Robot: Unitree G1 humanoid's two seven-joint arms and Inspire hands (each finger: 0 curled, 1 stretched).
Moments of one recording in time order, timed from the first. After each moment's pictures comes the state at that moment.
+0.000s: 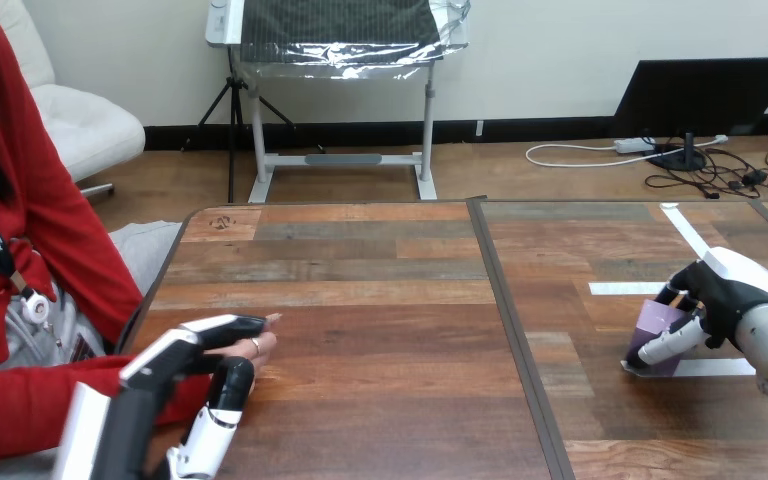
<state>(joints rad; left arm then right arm) 0.65 0.13 0.03 -0.30 0.24 -0.60 0.06 -0.77 -0.55 0.29 1.36 -0.53 -0.14 0.01</state>
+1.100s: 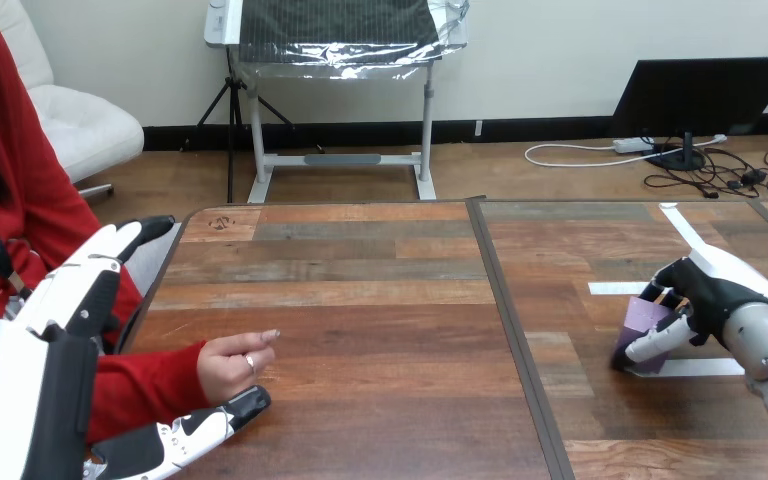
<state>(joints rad) 0.67 0.11 0.26 -0.63 0.66 -0.46 0.16 -0.77 -0.53 0.29 1.36 -0.52 -0.17 0.01</state>
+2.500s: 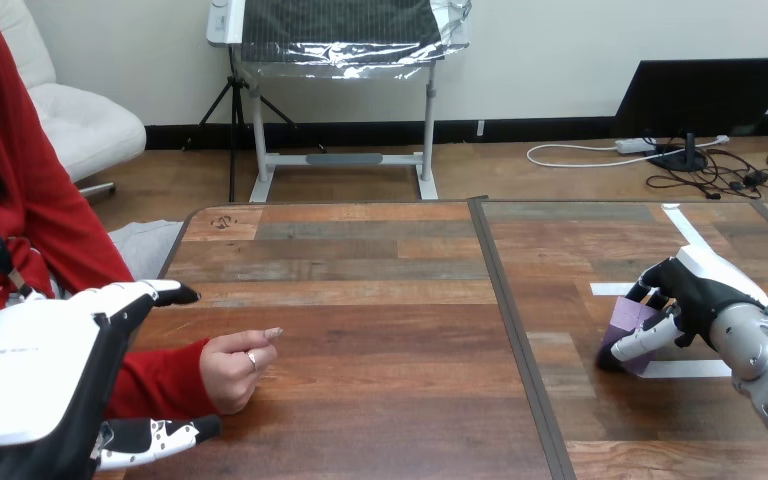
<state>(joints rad) 0.47 0.37 0.27 -0.38 0.80 -0.37 0.06 -0.77 -0.51 0.28 1.36 -0.51 -0.17 0.01</state>
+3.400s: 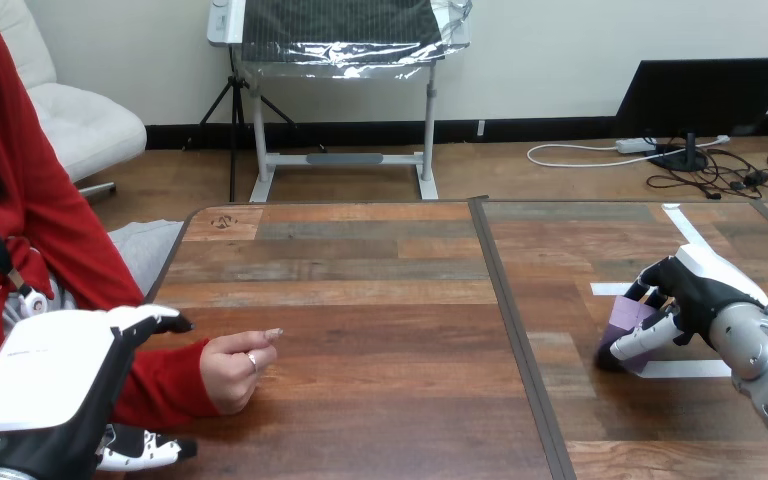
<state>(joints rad) 0.38 0.48 0.20 -0.22 0.85 -0.28 0.02 -0.77 -0.51 0.27 1.36 -0.51 -0.17 0.01</state>
